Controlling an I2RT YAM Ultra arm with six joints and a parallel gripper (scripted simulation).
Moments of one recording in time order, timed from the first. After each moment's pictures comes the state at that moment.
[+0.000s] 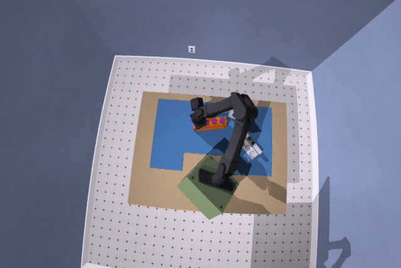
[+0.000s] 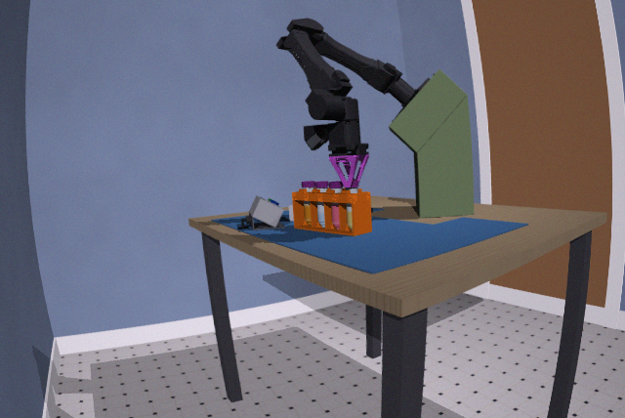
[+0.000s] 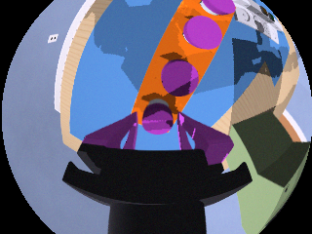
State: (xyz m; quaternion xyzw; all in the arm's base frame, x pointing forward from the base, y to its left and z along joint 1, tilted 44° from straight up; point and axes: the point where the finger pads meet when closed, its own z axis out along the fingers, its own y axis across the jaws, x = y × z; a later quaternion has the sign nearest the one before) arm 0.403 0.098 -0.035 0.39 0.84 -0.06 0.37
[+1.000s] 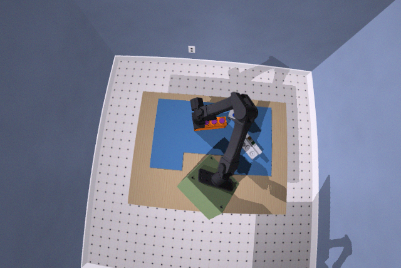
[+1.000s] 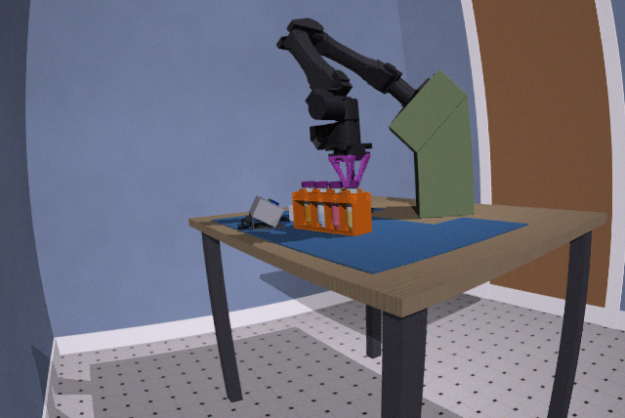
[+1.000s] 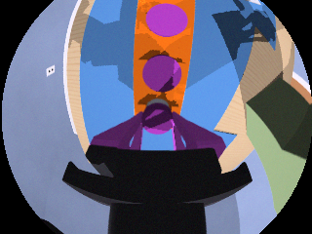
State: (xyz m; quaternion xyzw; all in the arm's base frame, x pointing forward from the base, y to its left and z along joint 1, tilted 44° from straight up) arm 0.403 0.099 -0.034 0.52 0.77 0.00 0.38
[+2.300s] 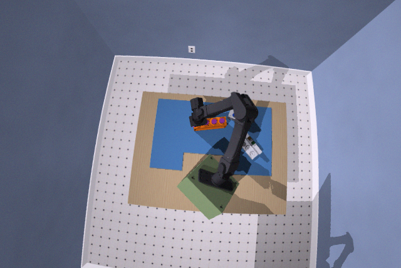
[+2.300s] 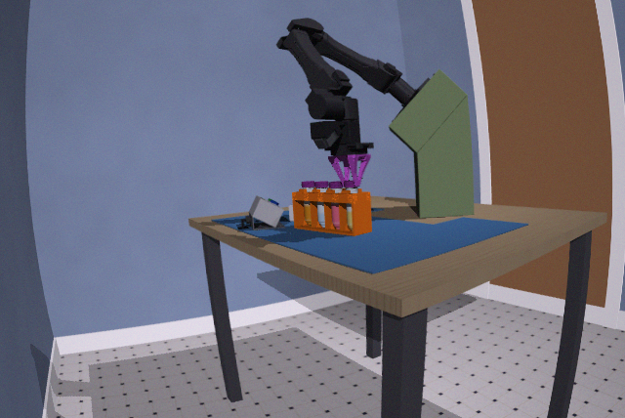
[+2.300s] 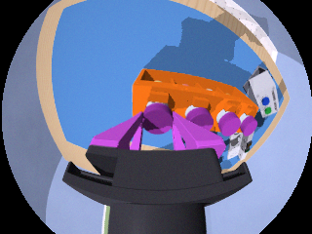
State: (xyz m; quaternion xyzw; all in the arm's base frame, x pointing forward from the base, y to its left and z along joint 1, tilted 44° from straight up) arm 0.403 0.099 -0.034 -0.19 0.91 -0.27 0.26
